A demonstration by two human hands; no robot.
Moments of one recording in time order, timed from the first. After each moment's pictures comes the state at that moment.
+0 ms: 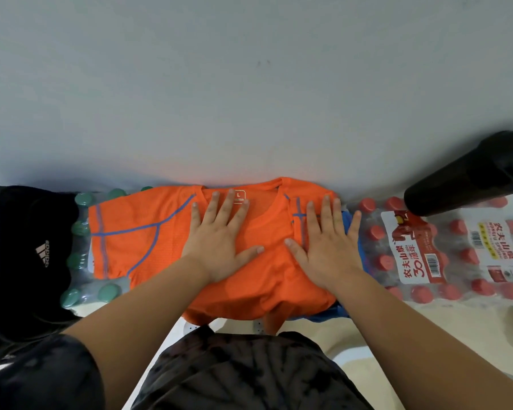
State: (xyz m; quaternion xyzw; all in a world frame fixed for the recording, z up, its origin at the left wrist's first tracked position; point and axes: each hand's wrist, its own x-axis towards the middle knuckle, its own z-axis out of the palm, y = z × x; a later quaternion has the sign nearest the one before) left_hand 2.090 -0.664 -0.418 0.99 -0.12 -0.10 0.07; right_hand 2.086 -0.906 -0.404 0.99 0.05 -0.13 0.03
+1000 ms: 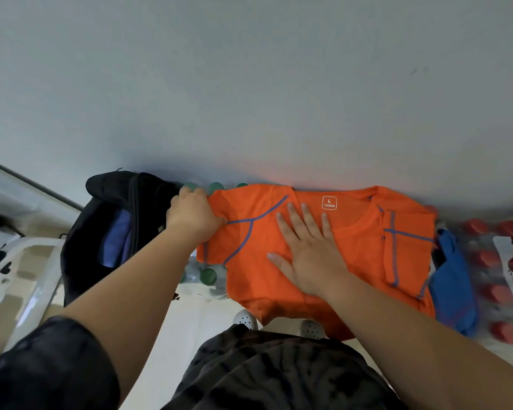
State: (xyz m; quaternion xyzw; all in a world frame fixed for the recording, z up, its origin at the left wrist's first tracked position) left_hand 2.103 -0.478 -0.375 0.95 0.23 -0.16 0.11; right_hand 2.082 -0.732 -0.427 0.96 0.27 -0.11 -0.05
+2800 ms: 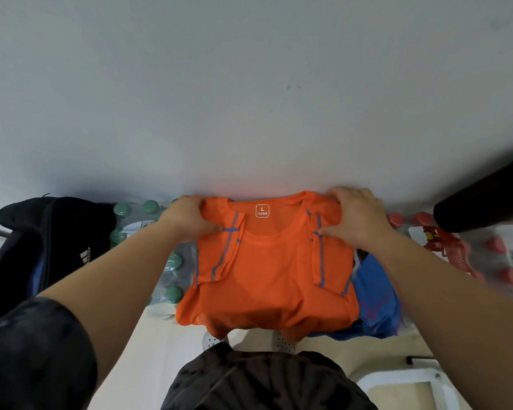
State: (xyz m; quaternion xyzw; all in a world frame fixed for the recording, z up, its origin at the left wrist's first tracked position) left_hand 2.154 -0.566 -0.383 0.94 0.13 -0.23 0.23; right_hand 2.173 -0.919 -0.379 0.99 0.06 -0.11 -0.10
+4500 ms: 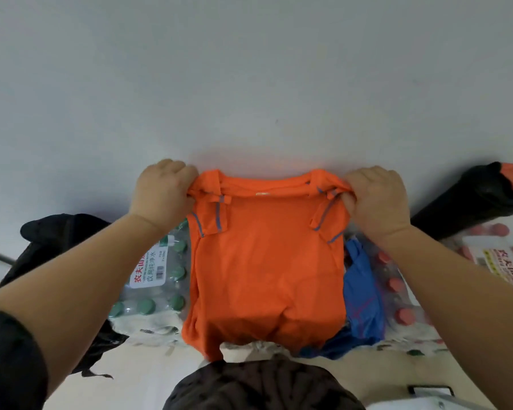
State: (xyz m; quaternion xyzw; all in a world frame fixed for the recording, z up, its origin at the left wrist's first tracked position) left_hand 2.146 -0.547 -0.286 0.95 -0.17 0.26 0.02; right_hand 2.166 -0.941 -0.298 0.94 0.19 0.28 -0.03
